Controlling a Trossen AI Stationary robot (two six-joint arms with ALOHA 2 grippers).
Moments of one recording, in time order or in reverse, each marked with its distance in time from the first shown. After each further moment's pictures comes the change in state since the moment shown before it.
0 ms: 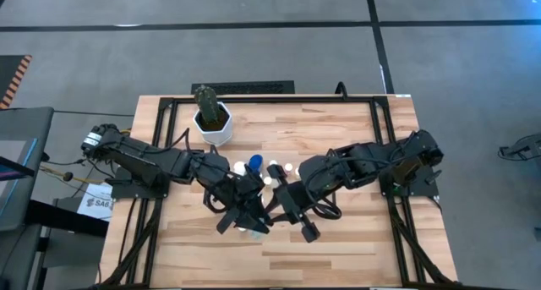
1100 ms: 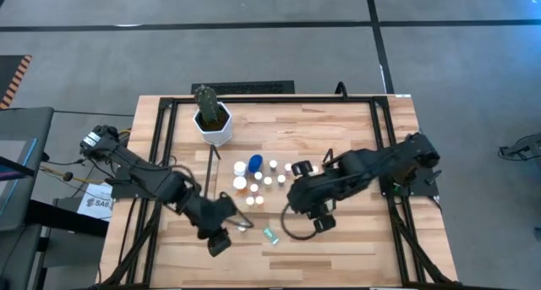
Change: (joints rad) left arm -0.219 -0.002 0.000 -0.734 -0.173 -0.411; right arm 0.024 0.026 0.000 -0.654 0.187 0.124
